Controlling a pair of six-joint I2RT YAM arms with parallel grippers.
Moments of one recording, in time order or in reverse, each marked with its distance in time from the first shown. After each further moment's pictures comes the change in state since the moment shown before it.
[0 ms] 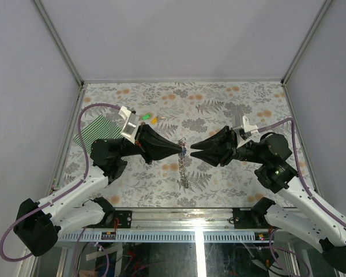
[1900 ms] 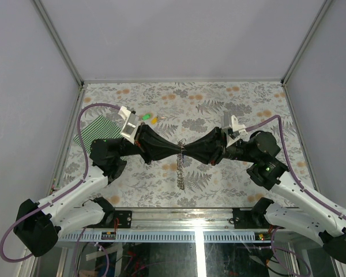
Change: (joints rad) left arm 0.006 -0.003 0.000 0.001 0.019 -0.013; right arm 0.092 0.087 0.000 0.066 0.072 -0.033
